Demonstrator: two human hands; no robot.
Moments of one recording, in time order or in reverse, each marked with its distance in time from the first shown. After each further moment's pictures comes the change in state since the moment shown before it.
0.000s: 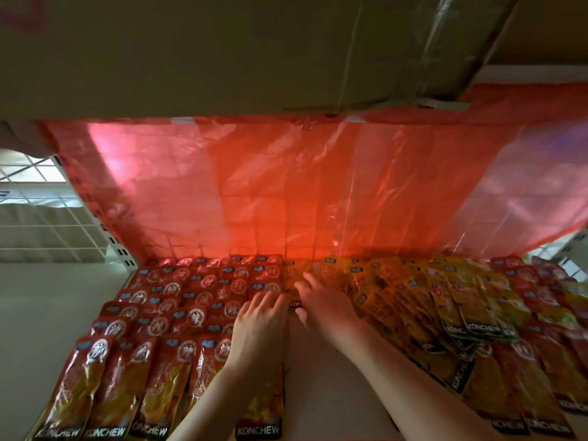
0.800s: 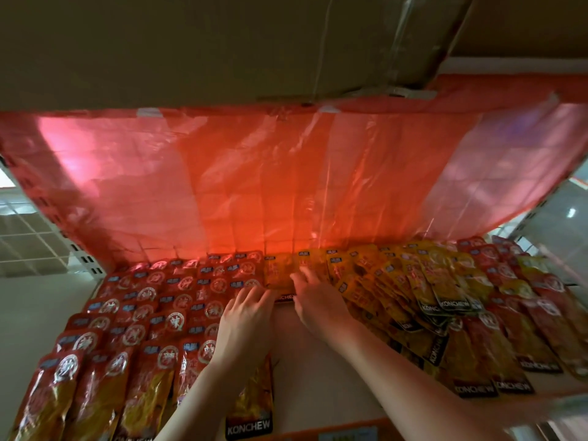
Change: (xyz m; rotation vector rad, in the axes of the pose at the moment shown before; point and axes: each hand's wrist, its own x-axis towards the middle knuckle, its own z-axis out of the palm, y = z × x) left_hand 0.005 -0.009 0.011 -0.028 -0.040 0.036; right_hand -0.007 0.010 0.014 0.031 0.093 0.119
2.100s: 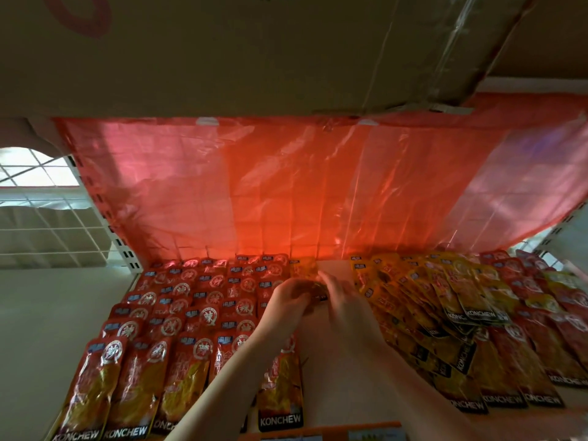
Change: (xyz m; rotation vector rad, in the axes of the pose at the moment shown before) left_hand 0.020 0.016 -0.017 -1.210 -0.183 -0.512; right_hand -0.031 -0.011 -0.009 0.233 0.425 -0.088
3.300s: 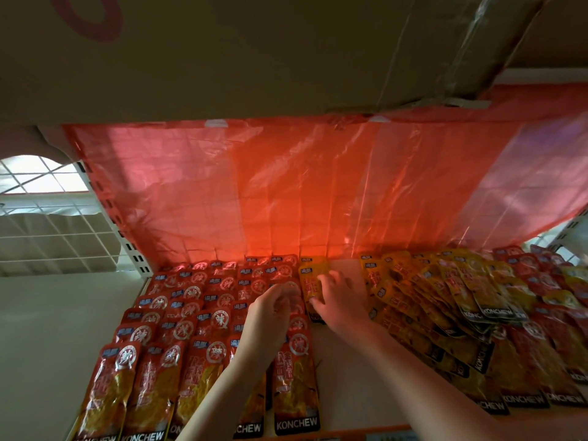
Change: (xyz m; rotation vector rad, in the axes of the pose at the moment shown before) left_hand -0.021 -0.010 -0.045 0.356 0.127 0.307; right_hand 0.030 -0.007 0.037 -0.113 -0.363 0.259
